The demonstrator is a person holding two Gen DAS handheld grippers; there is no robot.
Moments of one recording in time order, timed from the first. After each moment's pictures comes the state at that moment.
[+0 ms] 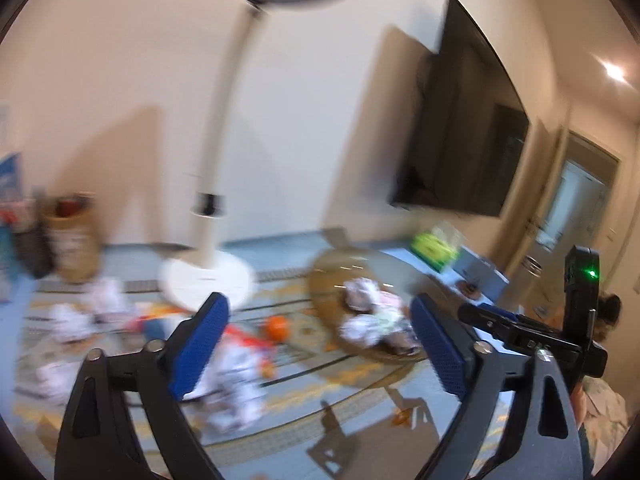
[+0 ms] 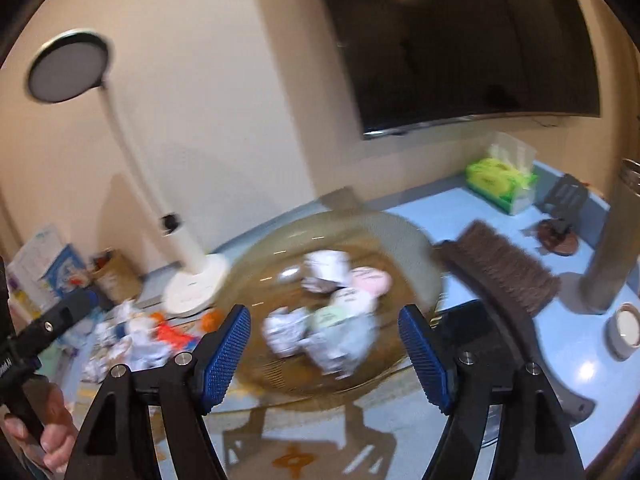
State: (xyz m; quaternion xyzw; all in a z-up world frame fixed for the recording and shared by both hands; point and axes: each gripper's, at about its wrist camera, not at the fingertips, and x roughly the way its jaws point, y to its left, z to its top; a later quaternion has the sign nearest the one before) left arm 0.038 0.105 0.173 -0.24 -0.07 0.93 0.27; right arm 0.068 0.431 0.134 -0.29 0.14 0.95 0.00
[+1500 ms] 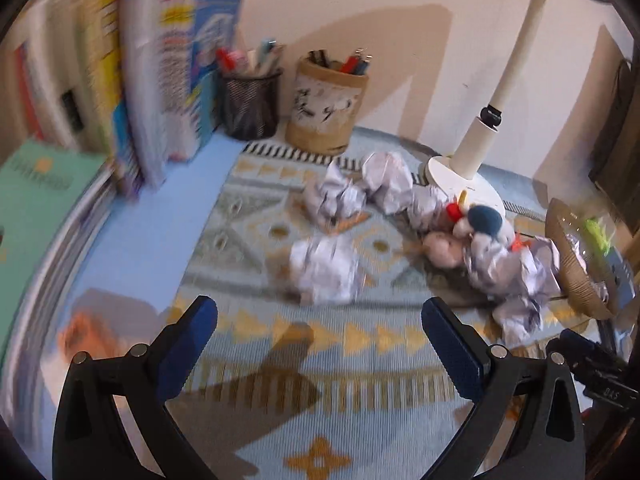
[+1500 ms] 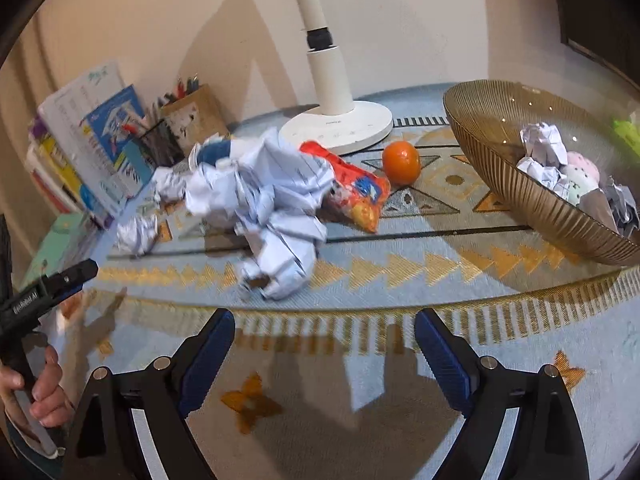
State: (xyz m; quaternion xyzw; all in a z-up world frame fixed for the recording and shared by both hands) left arm -0.018 -0.078 0.056 -0.40 -0.08 0.91 0.03; right arm 0.030 0.234 0.028 -0.43 0.08 0.89 -0.11
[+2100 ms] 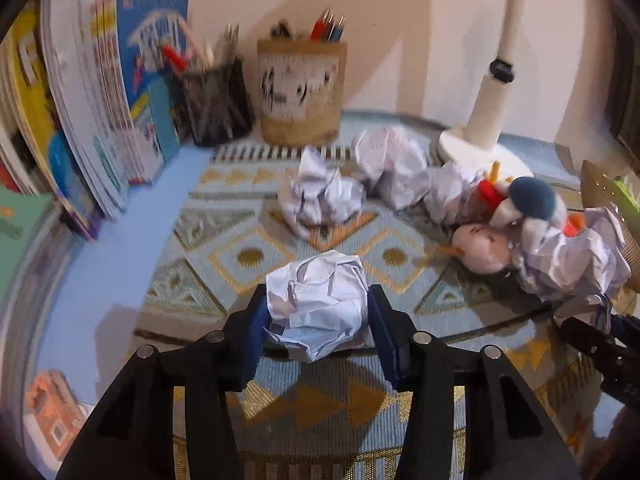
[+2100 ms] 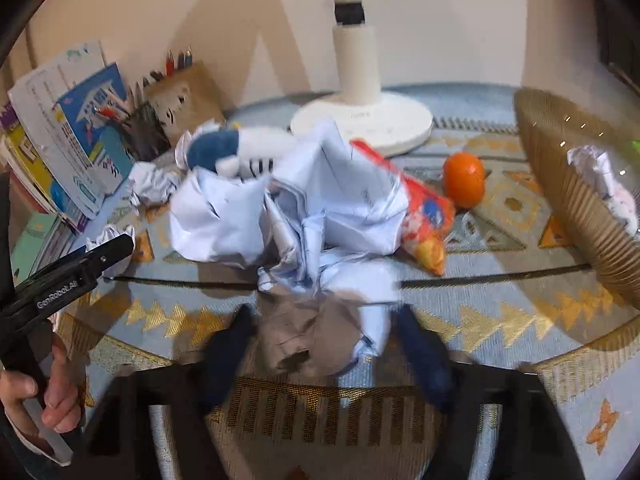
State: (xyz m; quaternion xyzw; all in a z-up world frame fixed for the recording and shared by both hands) left arm -0.052 -0.047 0.017 -0.38 0.00 0.92 0.02; right arm -0.021 0.190 0.002 -0.44 0.04 0.89 -0.09
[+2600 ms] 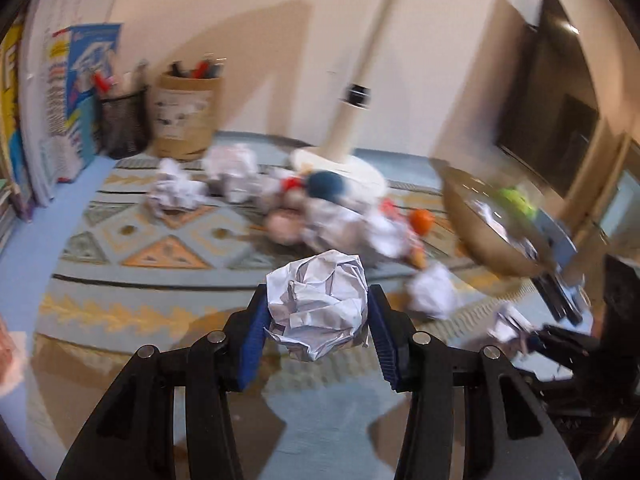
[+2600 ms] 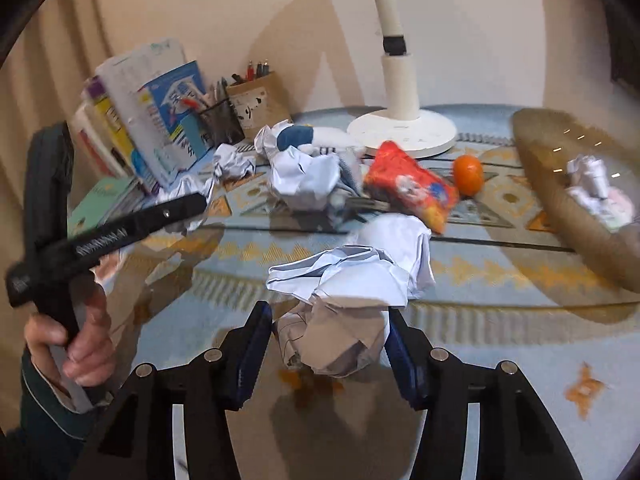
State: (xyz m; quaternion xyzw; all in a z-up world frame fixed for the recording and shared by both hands) left arm 0.032 0.013 0.046 -0.34 -0.07 0.92 0.19; right arm 0.076 0.217 0.030 -0.40 0.01 0.90 -0.18
